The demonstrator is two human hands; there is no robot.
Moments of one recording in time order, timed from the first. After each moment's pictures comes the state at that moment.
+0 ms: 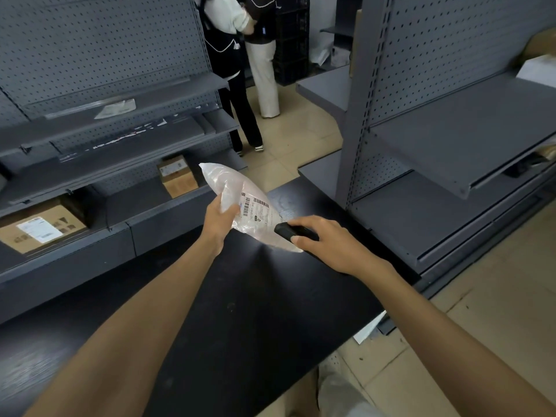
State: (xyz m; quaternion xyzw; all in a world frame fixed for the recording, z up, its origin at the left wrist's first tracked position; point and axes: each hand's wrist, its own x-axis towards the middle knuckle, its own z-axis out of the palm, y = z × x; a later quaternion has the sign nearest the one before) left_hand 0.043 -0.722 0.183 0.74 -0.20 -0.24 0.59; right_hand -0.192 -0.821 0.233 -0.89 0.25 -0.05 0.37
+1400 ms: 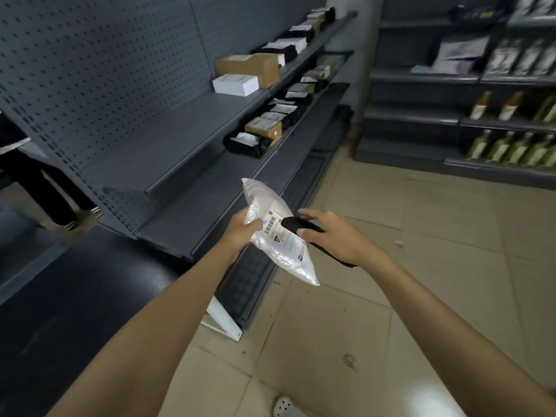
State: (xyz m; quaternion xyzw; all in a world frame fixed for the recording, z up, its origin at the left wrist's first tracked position) left_hand -0.548 -0.967 0.182 0.65 -0.48 -0.45 0.39; right_hand -0.781 -0.937 0.235 -0.77 0.49 -0.20 0.34
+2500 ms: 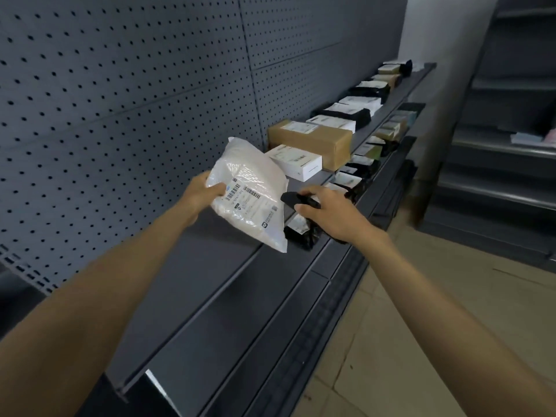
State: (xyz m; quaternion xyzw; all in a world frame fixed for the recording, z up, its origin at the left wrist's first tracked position) left_hand -0.296 -1.373 0.330 0.72 -0.48 -0.25 0.44; right_hand -0.584 -1.396 0.316 -0.83 0.43 -0.24 0.27
